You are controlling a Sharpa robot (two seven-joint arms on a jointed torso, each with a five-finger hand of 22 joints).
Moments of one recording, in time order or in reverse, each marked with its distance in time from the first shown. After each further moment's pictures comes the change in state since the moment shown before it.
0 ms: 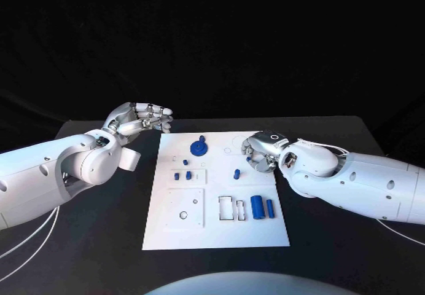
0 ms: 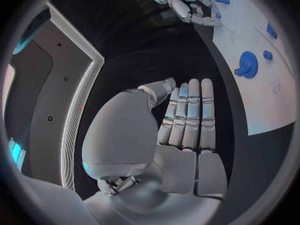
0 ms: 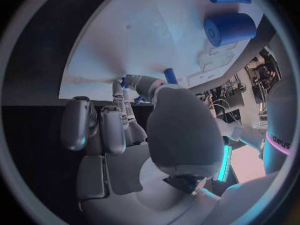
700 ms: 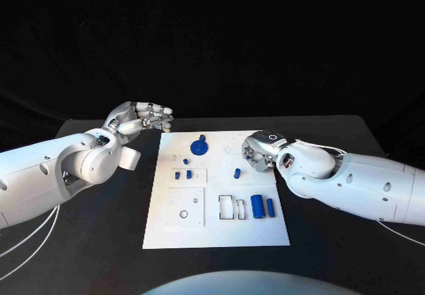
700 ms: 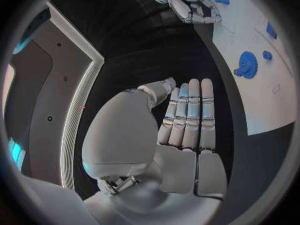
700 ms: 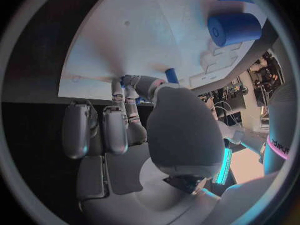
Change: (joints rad) left arm 0.000 -0.001 0.000 0.001 -0.001 0.001 -0.003; left_hand 0.000 0.000 -0.003 -0.003 0.000 -0.004 0.004 0.000 -0.001 -0.004 0.004 -0.004 0.001 0.000 0.000 0.000 0.002 0.000 -0.001 0.001 -0.004 -0.002; right arm -0.012 0.013 0.006 0.002 -0.042 -0.005 -0.041; right_hand 0.012 0.027 0.060 -0.007 0.003 0.179 -0.051 0.019 0.029 0.092 0.000 0.036 0.000 0.001 -0.028 -0.005 -0.009 -0.016 0.028 -0.028 0.054 0.000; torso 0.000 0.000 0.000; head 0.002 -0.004
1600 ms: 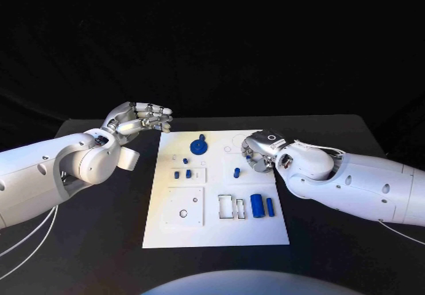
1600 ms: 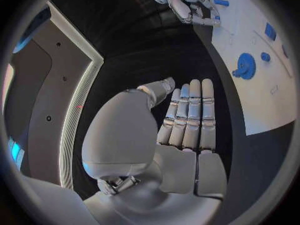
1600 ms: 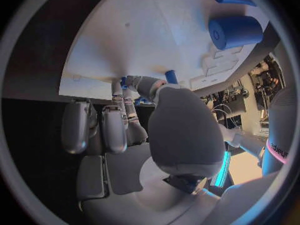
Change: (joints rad) left arm 0.000 -0.006 0.000 0.004 -0.001 0.009 -0.012; left_hand -0.008 0.000 -0.008 0.003 0.000 -0.023 0.016 -0.015 -0.008 -0.014 0.014 -0.013 0.002 -0.014 0.014 -0.008 0.017 0.000 -0.002 0.010 -0.028 -0.017; right arm -0.003 0.002 -0.001 0.008 -0.035 0.001 -0.024; right_hand -0.029 -0.037 -0.014 0.014 0.003 -0.076 0.039 -0.053 -0.017 -0.052 0.009 -0.056 0.010 0.000 0.018 -0.008 -0.013 0.000 -0.015 0.015 -0.035 0.000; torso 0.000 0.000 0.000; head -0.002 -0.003
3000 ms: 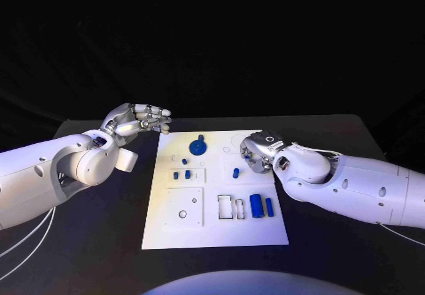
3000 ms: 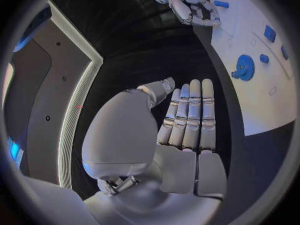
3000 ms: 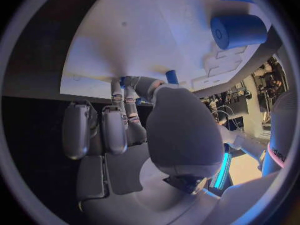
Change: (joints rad) left arm 0.000 -0.005 0.000 0.007 -0.001 0.005 -0.011; left_hand 0.000 0.000 0.000 0.000 0.000 0.000 0.000 0.000 -0.001 -0.003 0.003 0.000 0.001 -0.004 0.004 0.000 0.002 0.000 0.000 0.000 -0.006 -0.002; right arm -0.009 0.003 -0.003 0.015 -0.032 -0.020 -0.054; right_hand 0.034 0.045 0.004 -0.001 -0.008 0.059 -0.030 0.023 0.006 0.047 -0.007 0.034 0.003 0.000 -0.008 0.000 -0.004 0.000 0.017 -0.009 0.045 0.001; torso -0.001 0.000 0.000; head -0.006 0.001
